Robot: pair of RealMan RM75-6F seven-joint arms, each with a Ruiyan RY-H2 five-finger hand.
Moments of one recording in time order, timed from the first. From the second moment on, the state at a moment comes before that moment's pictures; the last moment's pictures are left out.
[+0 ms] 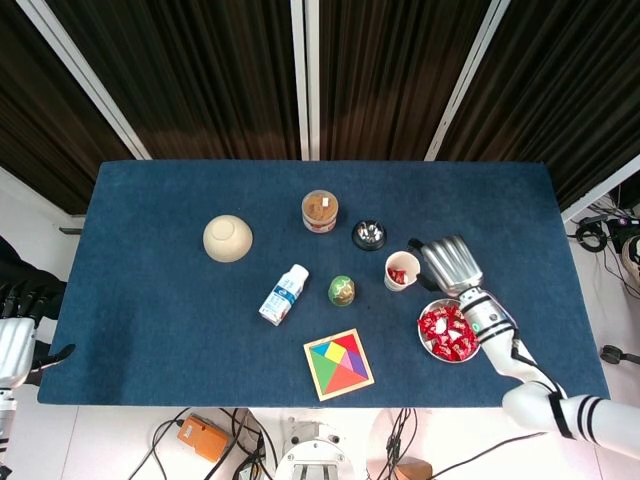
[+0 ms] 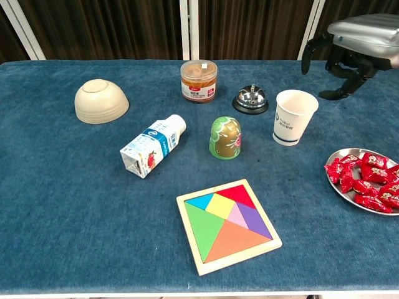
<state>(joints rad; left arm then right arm) -0.04 -1.15 -0.04 -1.50 1.46 1.49 0.04 0.65 -1.32 0.16 -1.61 -1.23 1.04 -0.38</state>
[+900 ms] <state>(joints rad) -0.04 -1.14 -0.04 -1.53 1.47 1.50 0.06 0.46 -1.33 -0.07 -1.56 -1.39 1.03 -0.32</state>
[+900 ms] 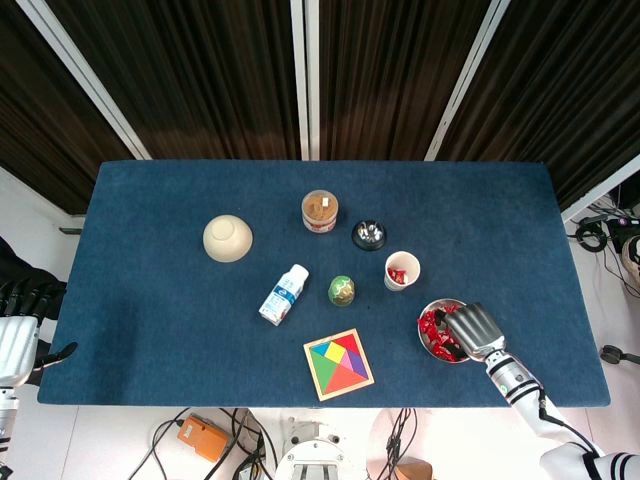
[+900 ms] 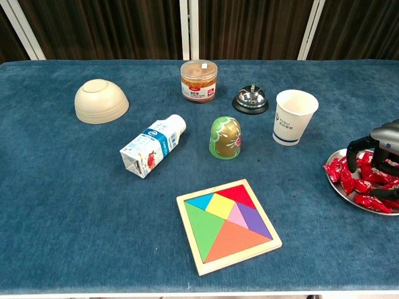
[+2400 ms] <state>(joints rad) -0.04 -1.13 -0.04 -1.54 1.46 1.50 0.08 0.70 -1.40 0.19 -1.51 -1.21 0.92 -0.35</state>
